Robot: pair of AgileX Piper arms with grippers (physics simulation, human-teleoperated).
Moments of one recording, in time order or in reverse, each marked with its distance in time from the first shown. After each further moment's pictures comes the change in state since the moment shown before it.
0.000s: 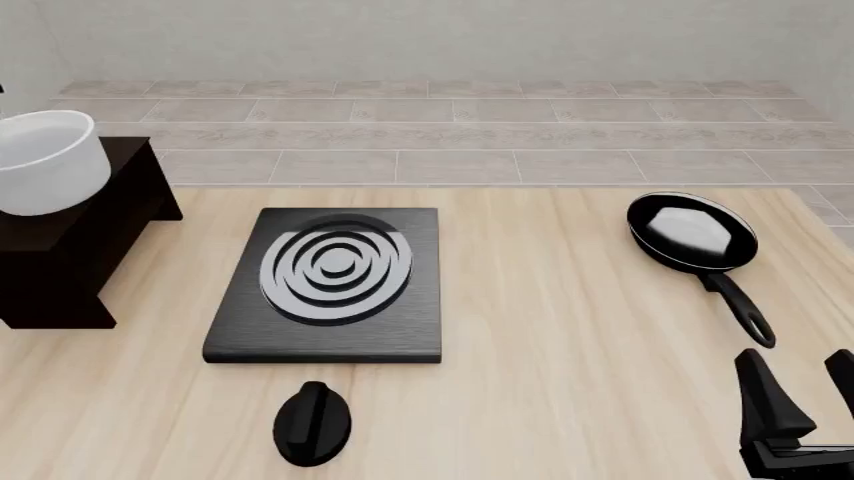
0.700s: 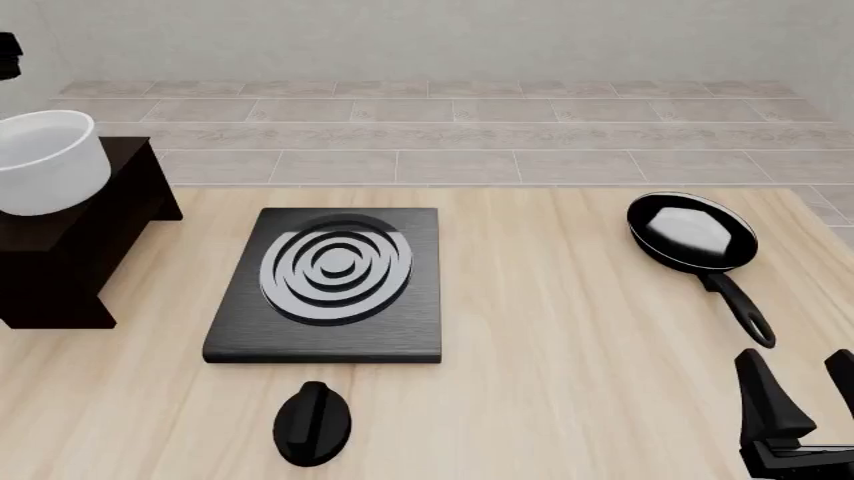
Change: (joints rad) left arm -0.108 -0.163 0.060 0.035 -0.034; right arm 0.000 0.000 0.000 0.000 0.000
